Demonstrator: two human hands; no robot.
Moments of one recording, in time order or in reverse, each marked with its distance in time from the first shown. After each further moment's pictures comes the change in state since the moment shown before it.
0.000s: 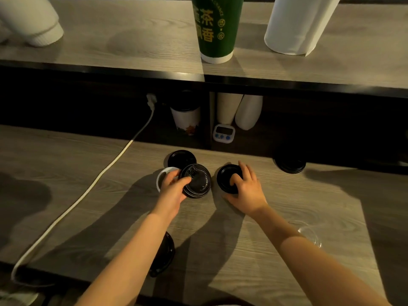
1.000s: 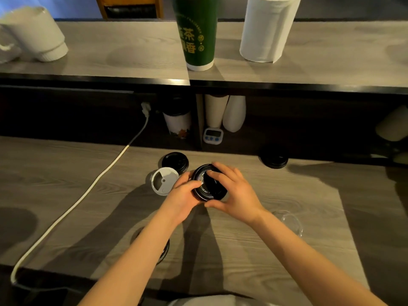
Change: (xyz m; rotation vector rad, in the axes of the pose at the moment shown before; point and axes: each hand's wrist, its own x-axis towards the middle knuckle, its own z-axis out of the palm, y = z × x) left_hand -0.062 0.000 0.026 -0.031 -0.380 -0.021; right_hand -0.055 -0.033 -0.049 0.282 0.303 -0.409
